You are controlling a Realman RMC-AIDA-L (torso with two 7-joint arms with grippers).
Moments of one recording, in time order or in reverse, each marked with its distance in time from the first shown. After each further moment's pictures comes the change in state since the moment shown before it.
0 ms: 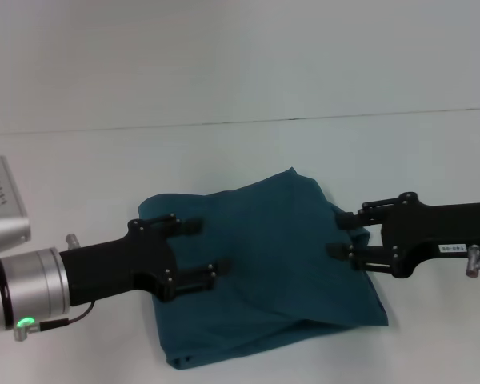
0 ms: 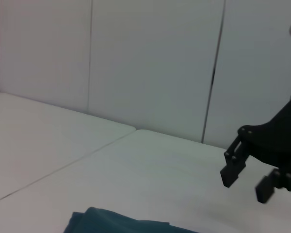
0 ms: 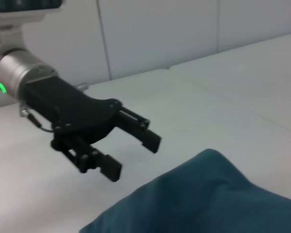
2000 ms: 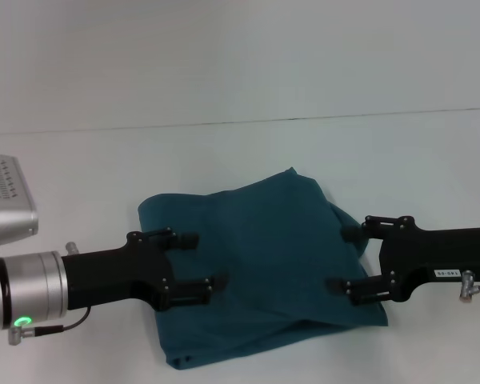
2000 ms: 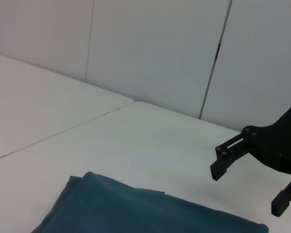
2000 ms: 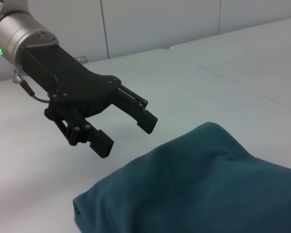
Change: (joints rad) left arm -0.051 -0.005 -0.075 0.024 0.143 0.046 -0.105; right arm -0.016 0.009 -0.012 0.083 -0.026 0.054 -0.110
